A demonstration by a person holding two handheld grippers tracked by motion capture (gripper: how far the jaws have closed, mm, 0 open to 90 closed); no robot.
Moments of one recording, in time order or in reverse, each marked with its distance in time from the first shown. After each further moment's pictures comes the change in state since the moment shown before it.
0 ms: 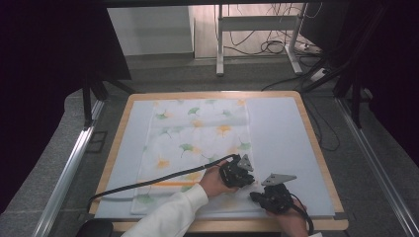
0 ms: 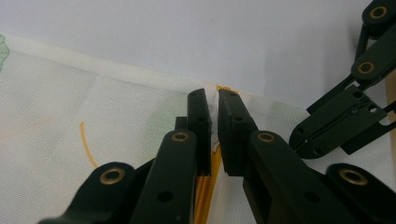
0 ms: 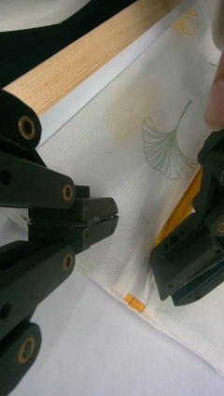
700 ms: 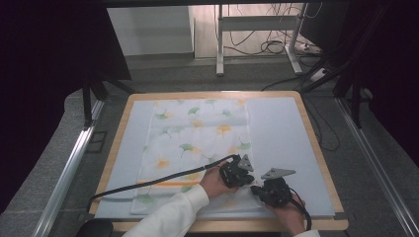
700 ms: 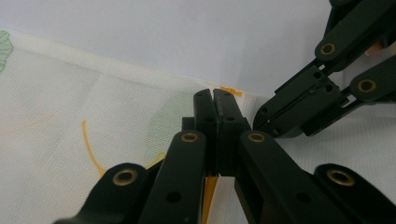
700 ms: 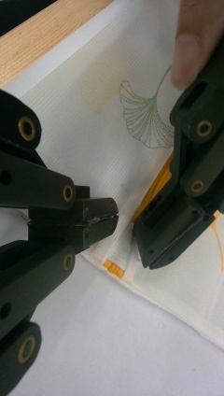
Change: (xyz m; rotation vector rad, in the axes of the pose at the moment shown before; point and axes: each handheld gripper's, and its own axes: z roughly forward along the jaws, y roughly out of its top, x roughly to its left) left arm -0.002 0.000 0.001 0.002 0.028 -0.009; right arm -0.010 0.010 0.006 -0.009 -0.049 0.041
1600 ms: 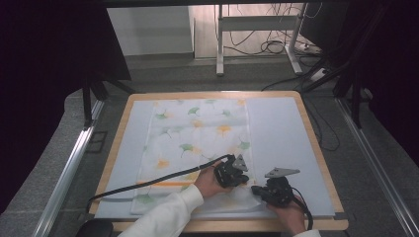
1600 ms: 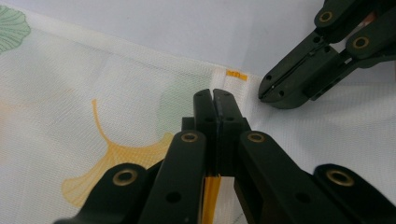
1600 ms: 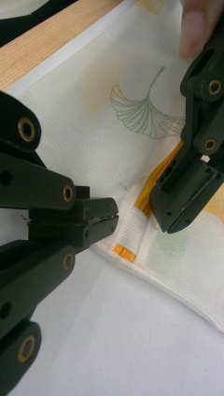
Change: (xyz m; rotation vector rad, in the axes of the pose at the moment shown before) left arm 0.004 -0.010 -0.011 0.010 0.001 -0.015; right arm -0.008 -0.004 0.000 -0.019 0.043 0.053
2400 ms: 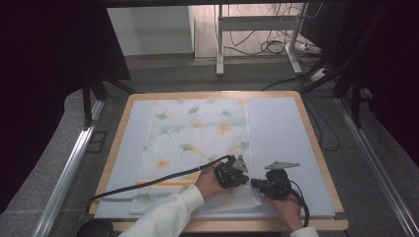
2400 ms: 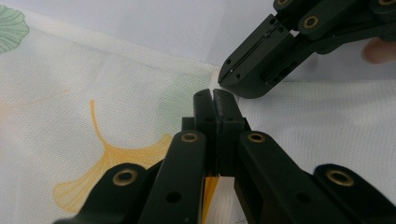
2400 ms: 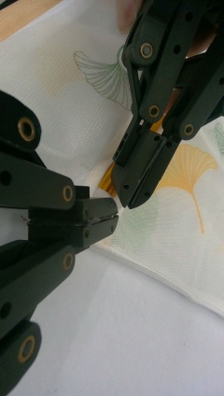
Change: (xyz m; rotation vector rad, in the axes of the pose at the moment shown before) left arm -0.002 -0.001 0.001 0.004 0.021 0.019; right arm -0.011 0.014 0.008 -0.024 -0.013 0.083
